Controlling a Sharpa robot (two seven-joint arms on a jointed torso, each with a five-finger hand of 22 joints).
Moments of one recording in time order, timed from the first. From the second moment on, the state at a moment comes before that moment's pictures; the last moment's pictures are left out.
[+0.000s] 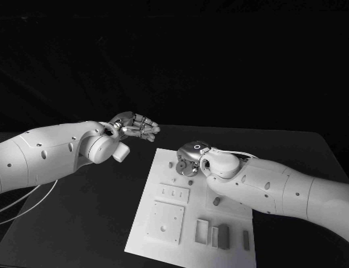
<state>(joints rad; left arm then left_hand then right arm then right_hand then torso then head) 1.38 -0.76 -0.21 1.23 -0.25 -0.15 0.10 1.57 -0.13 0.09 0.29 0.05 0.68 0.19 0.35 0.38 1.01 0.18 0.14 0.12 0.94 0.13 0.32 0.68 0.04 0.90 0.03 0.14 0.77 1.20 -0.31 -0.19 1.07 -1.77 -0.24 -0.23 1.13 -0.17 0.60 -0.21 0.05 0.84 0.14 0.36 0.40 0.85 0.06 1.04 0.66 1.00 -0.05 1.54 0.62 0.26 0.99 0.04 0.91 1.31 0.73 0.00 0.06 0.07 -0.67</state>
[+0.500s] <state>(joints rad) 1.38 -0.76 -0.21 1.23 -0.25 -0.15 0.10 1.57 -0.13 0.09 0.29 0.05 0.68 0.19 0.35 0.38 1.01 0.18 0.14 0.12 0.94 0.13 0.32 0.68 0.04 0.90 0.03 0.14 0.77 1.20 -0.31 -0.19 1.07 -1.78 -0.25 -0.22 1.14 -0.14 0.60 -0.23 0.05 0.85 0.13 0.37 0.41 0.84 0.05 1.06 0.67 1.00 -0.05 1.55 0.62 0.26 0.99 0.04 0.91 1.31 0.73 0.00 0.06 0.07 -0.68</state>
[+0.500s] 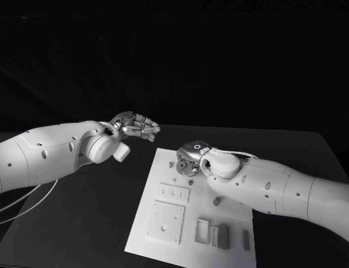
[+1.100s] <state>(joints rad) 1.38 -0.77 -0.21 1.23 -0.25 -0.14 0.10 1.57 -0.13 0.09 0.29 0.05 0.68 0.19 0.35 0.38 1.01 0.18 0.14 0.12 0.94 0.13 0.32 0.68 0.04 0.90 0.03 0.14 0.77 1.20 -0.35 -0.19 1.09 -1.78 -0.31 -0.20 1.13 -0.15 0.60 -0.23 0.05 0.86 0.12 0.37 0.41 0.84 0.05 1.07 0.67 1.00 -0.05 1.55 0.62 0.26 0.99 0.04 0.92 1.31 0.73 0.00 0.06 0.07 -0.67</state>
